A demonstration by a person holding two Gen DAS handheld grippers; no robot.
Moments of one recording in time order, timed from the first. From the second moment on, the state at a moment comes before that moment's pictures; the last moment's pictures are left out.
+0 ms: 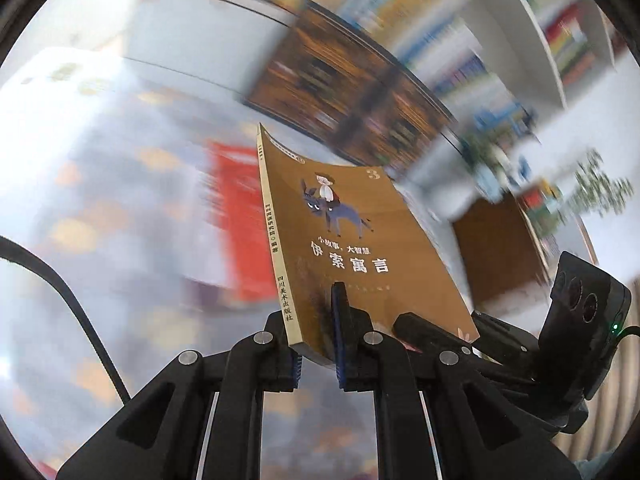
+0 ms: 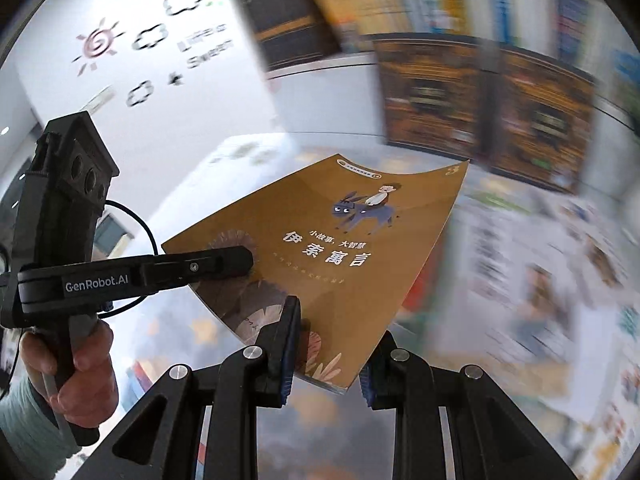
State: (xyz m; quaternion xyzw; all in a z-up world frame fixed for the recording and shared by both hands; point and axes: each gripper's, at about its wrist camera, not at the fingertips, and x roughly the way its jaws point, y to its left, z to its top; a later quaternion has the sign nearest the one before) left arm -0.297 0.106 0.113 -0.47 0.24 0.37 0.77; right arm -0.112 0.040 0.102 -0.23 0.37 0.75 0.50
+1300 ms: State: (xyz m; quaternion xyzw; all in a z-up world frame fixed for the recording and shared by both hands) left arm -0.509 0.186 -0.025 -0.52 0.28 0.52 0.62; right arm -0.274 0.191 -0.006 -0.26 0.53 0.71 0.38
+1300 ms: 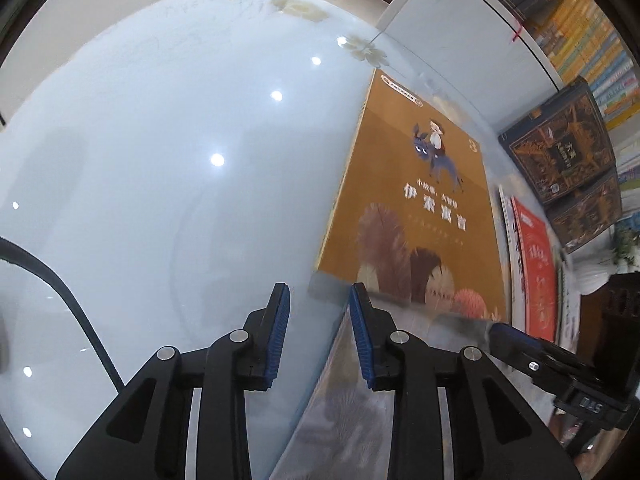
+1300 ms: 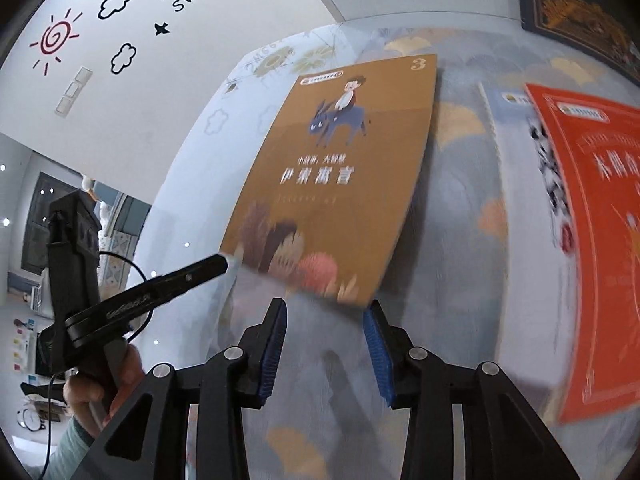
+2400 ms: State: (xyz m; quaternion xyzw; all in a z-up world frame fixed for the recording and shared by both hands) left arm -0.129 0.123 0.008 -0.49 0.35 0.29 0.74; right arm 0.118 0.031 0.000 -0.15 0.57 0.52 0.62
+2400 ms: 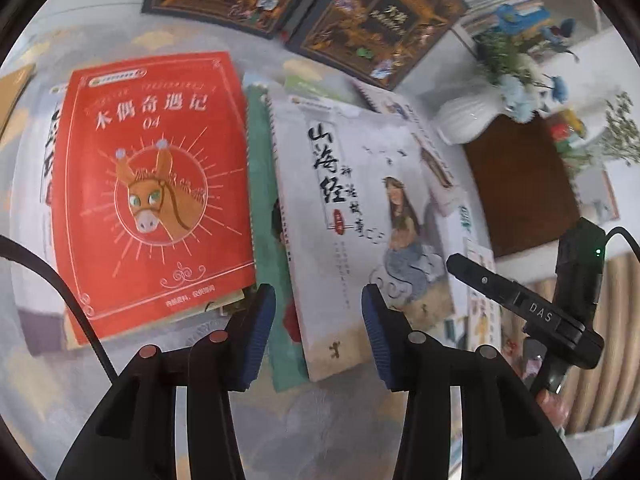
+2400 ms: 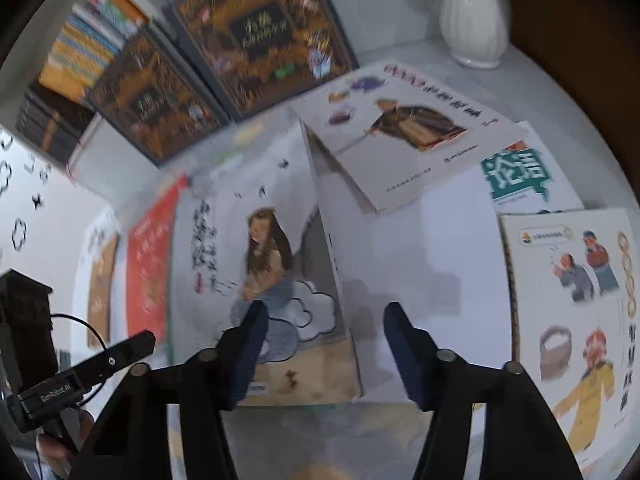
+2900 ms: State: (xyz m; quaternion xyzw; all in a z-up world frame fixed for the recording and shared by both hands) left arm -0.113 0.078 0.011 -0.49 0.35 0.31 0.73; right arm 0.103 0.021 -0.013 -0.21 0.54 0.57 0.58
